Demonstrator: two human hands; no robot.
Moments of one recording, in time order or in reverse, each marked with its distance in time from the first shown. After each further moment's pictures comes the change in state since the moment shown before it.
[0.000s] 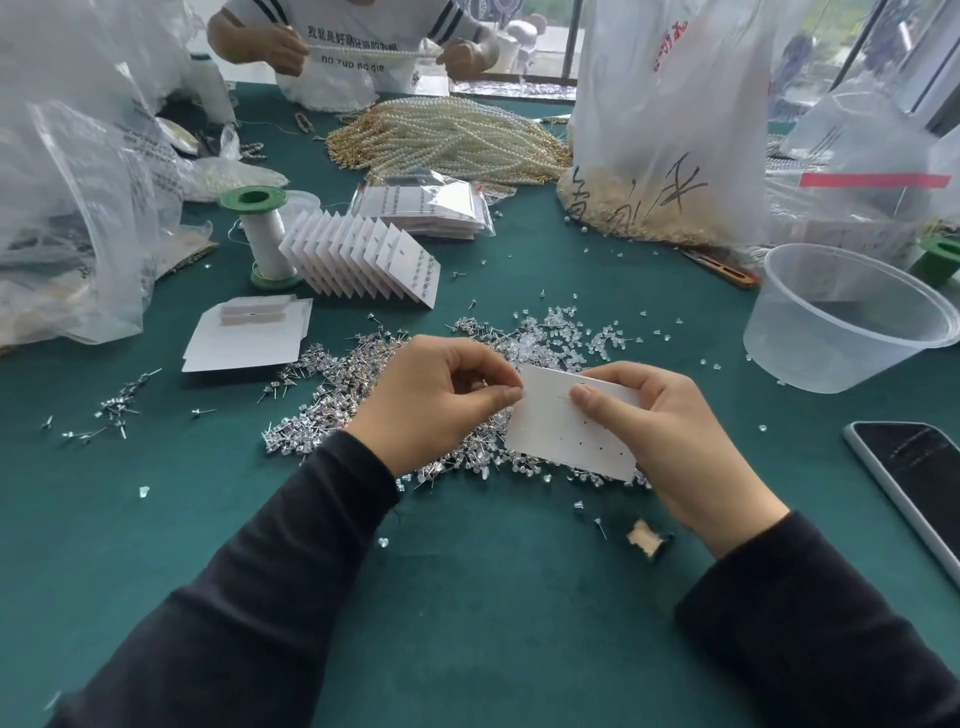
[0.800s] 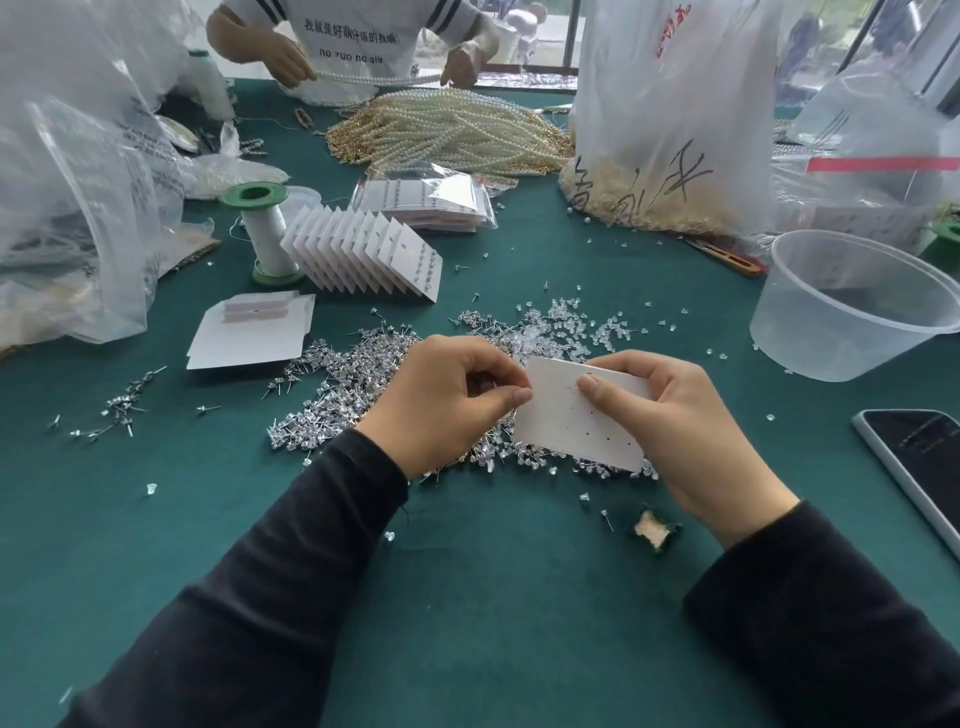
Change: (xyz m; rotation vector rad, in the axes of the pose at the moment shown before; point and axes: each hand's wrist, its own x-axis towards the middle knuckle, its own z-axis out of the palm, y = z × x) left_hand -0.001 0.001 0.004 0.150 -0.010 0.064; right_hand -0.002 -0.004 0.001 -0.018 0.019 -0.038
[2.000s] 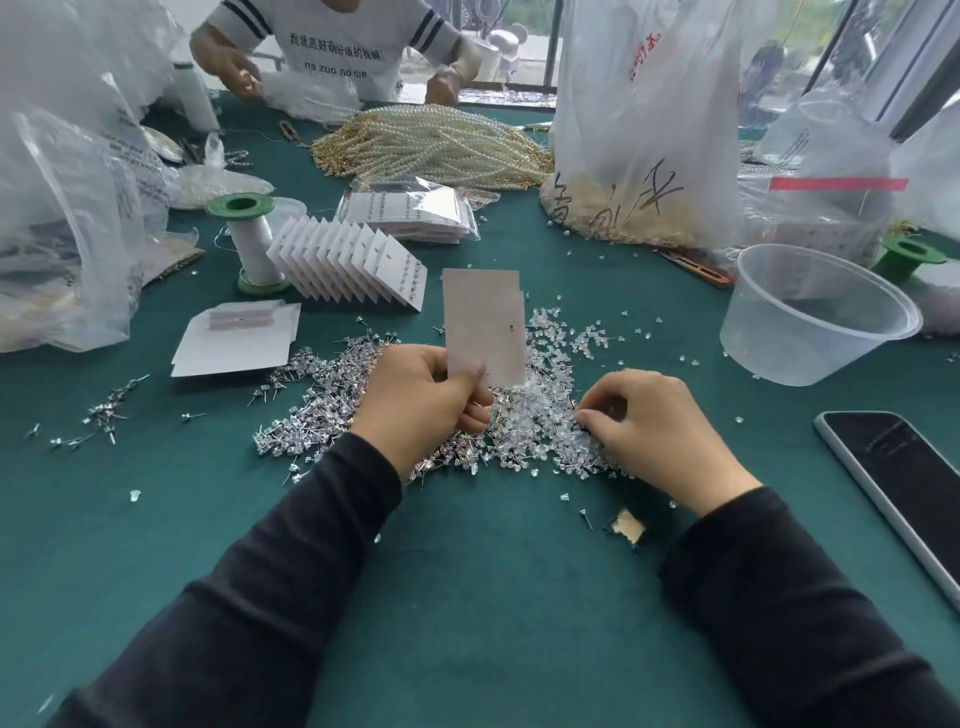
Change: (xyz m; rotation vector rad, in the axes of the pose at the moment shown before) left_hand 0.002 -0.005 0.010 -0.452 0.171 -0.396; right_hand 0.015 0.014 -0.018 -0.858 0.017 -0.187
